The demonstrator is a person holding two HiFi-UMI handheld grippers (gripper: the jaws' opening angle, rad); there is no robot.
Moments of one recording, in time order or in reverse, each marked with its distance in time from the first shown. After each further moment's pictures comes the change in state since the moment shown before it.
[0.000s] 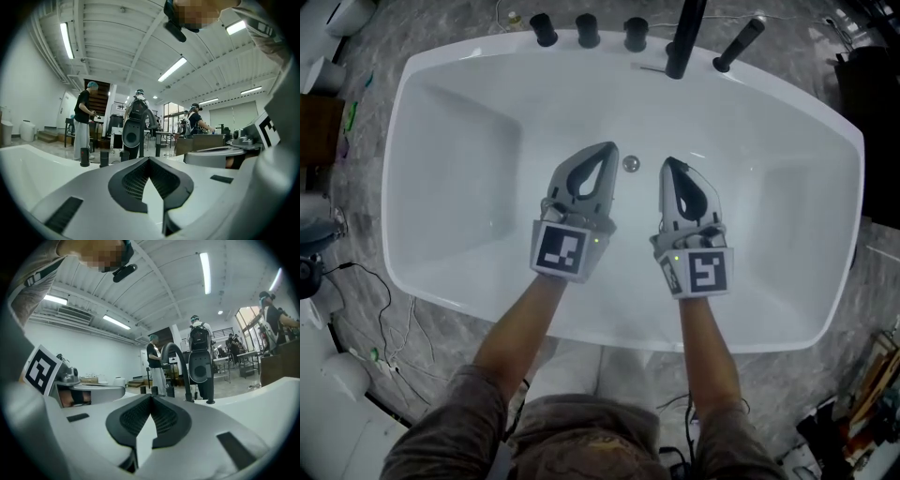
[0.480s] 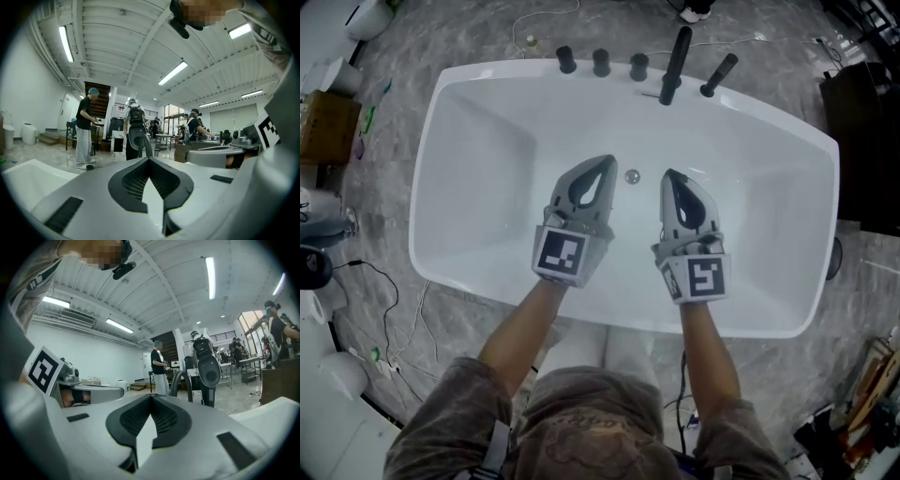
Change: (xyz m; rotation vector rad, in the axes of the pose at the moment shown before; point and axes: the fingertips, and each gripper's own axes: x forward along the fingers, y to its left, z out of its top) left arm -0.034 -0.012 0.089 -0.003 -0.004 0.006; right arm -0.032 0.020 0.092 -0.020 -0.014 0.023
